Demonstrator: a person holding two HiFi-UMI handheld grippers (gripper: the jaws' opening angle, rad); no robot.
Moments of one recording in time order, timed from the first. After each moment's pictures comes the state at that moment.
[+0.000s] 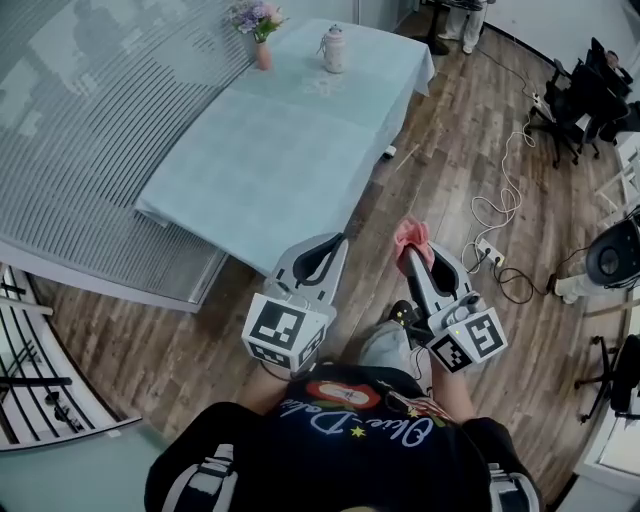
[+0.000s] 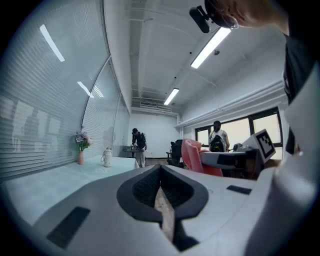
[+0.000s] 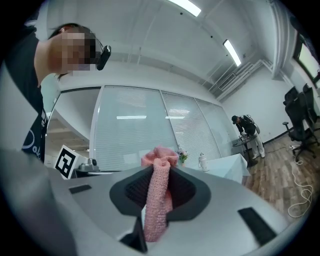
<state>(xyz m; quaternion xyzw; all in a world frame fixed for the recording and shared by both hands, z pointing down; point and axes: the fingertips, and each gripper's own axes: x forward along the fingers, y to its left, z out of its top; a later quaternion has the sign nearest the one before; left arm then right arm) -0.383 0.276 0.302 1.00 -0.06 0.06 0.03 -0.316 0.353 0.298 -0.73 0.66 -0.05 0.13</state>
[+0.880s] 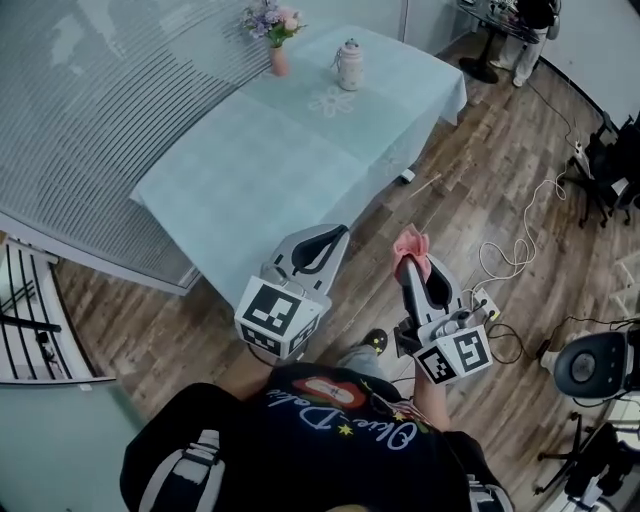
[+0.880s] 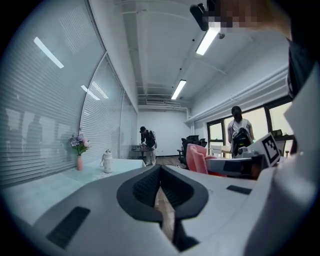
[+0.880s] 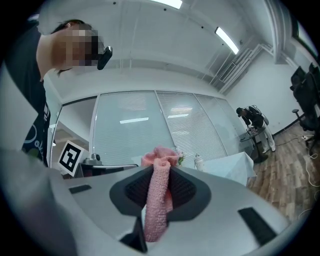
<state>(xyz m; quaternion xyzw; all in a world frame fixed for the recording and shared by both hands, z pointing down) -0.211 0.247 0.298 0.99 -0.12 0.08 0.01 -0.142 0.326 0.313 -0.69 0.70 -0.07 0.16</state>
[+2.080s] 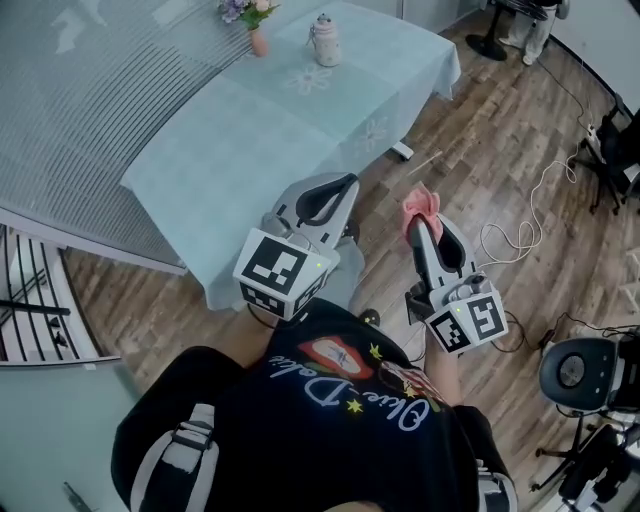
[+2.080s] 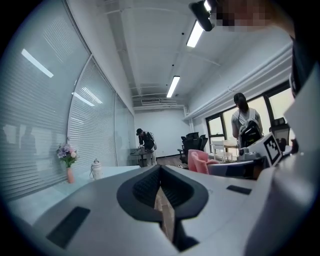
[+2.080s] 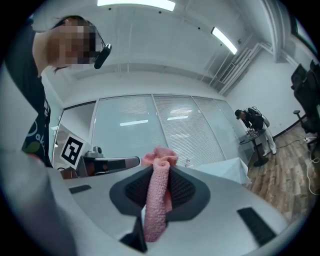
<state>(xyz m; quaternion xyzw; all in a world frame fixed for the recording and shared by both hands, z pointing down) -0.099 0.276 0.283 0.99 -0.13 0.09 -0.04 -0.035 0.355 0.319 -0.68 0.72 -0.06 0.16</state>
